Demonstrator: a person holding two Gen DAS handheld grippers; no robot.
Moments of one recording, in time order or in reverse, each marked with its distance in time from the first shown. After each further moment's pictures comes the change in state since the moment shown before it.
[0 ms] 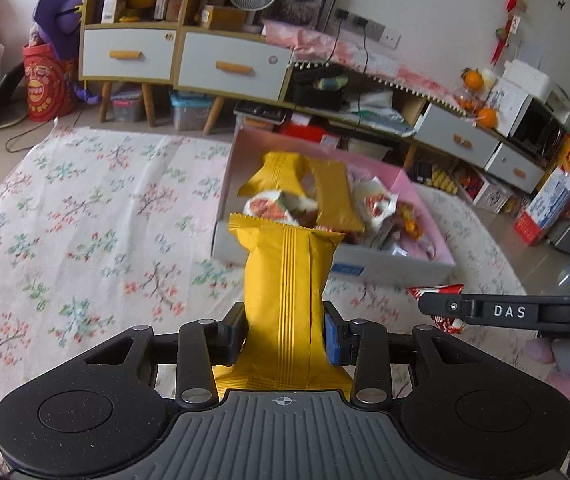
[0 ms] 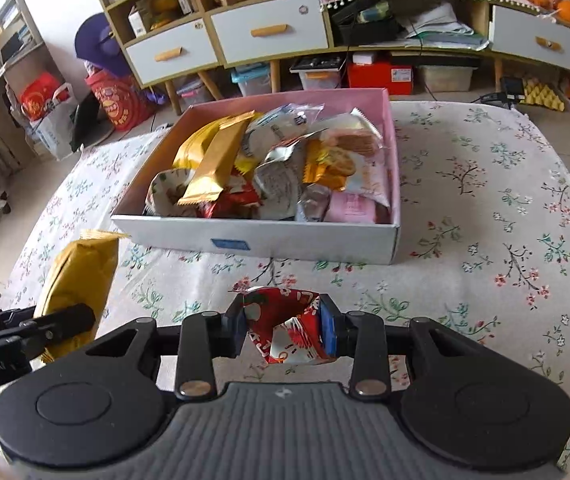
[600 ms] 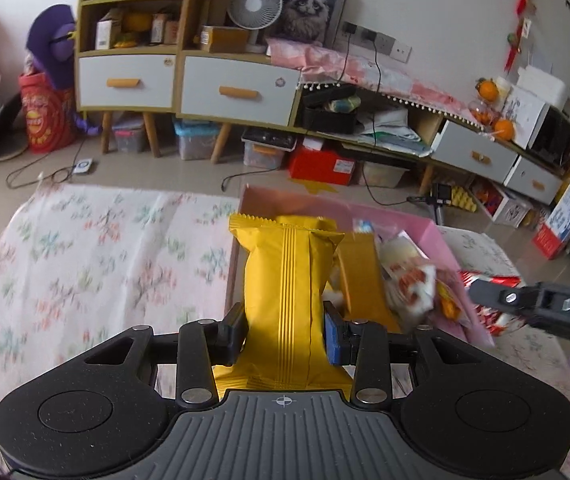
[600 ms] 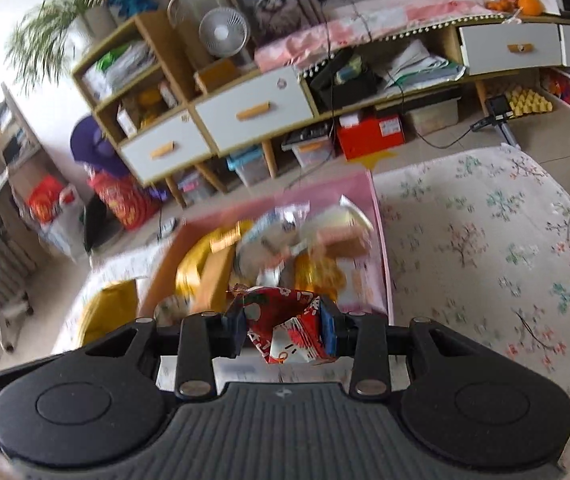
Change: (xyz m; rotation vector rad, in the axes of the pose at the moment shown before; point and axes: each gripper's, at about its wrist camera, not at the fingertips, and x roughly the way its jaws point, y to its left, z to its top) left arm 0.054 0.004 0.072 0.047 -0.031 0.049; right arm 0.005 -0.026 0.042 0.190 -0.225 0.091
